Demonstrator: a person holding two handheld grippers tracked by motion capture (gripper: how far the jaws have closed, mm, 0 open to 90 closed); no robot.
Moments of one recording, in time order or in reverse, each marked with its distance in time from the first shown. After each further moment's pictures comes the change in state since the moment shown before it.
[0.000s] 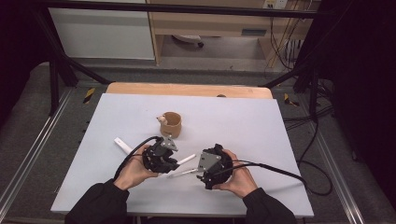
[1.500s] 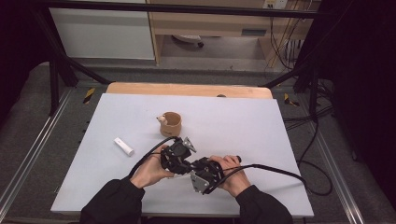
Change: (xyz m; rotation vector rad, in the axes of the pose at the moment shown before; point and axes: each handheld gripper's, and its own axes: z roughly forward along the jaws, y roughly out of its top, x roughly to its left) left arm -0.020 0.036 0.020 0.073 -0.041 0.009; right arm 0.019 0.011 0.009 -0.010 -0.069 -0.632
